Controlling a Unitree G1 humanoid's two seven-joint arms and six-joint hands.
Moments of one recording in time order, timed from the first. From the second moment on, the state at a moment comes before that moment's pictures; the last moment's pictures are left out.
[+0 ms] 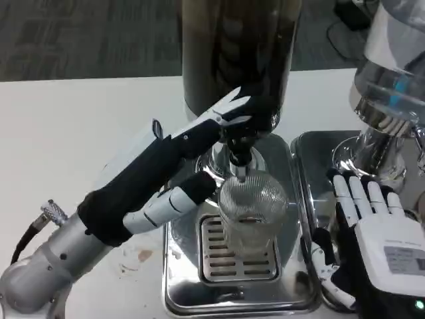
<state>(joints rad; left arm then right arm) -0.15 0.34 -0.10 0.28 -0.30 -0.86 -0.72 0.37 -0.28 0.34 -0.23 -1.10 0.20 -0.33</state>
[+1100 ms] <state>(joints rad) -0.15 0.46 -0.10 0.21 -0.27 -0.87 -0.75 0.33 -0.29 0.30 -0.21 -0.94 0.12 -0.33</state>
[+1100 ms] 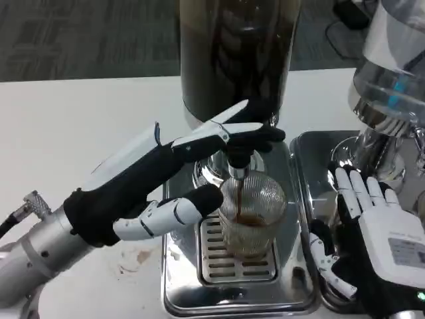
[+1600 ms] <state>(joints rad) -0.14 0.46 -0.10 0.20 -0.27 -0.87 -0.75 0.37 -0.27 0.22 -0.24 -0.58 -0.09 -0.23</state>
